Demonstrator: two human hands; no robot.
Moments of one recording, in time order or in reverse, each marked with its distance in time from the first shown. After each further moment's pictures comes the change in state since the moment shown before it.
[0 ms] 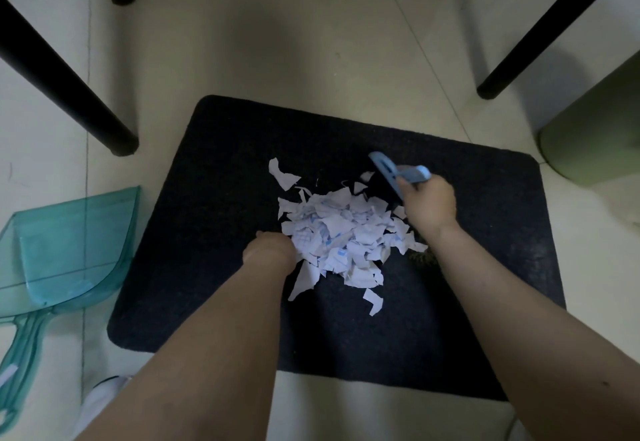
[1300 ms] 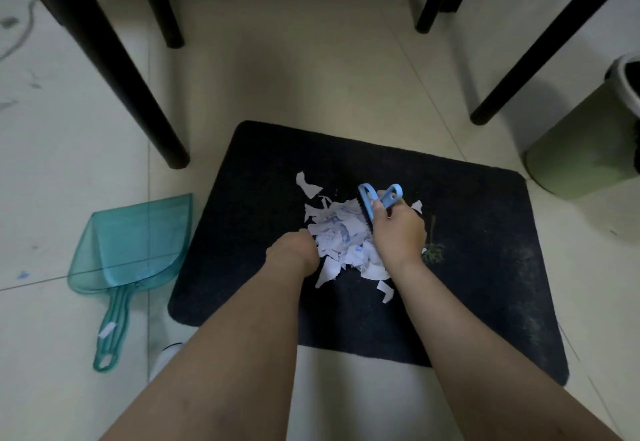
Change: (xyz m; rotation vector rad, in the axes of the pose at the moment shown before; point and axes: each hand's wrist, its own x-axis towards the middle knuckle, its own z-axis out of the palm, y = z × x) left_hand -0.096 -0.032 -0.016 -0.327 0.168 0.089; right_hand -0.115 -0.072 0.012 -0.010 0.070 -0.003
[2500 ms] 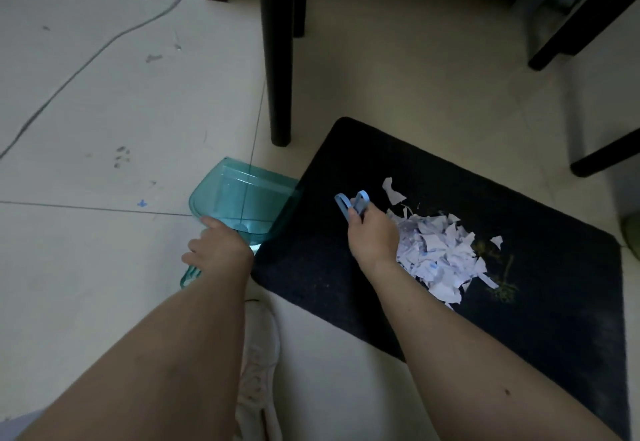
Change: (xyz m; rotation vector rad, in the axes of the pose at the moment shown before) left_hand -0.046 -0.221 -0.001 -0.369 0.334 -0.742; right_hand -0.077 -0.102 0.111 -0.083 -0.269 -0.271
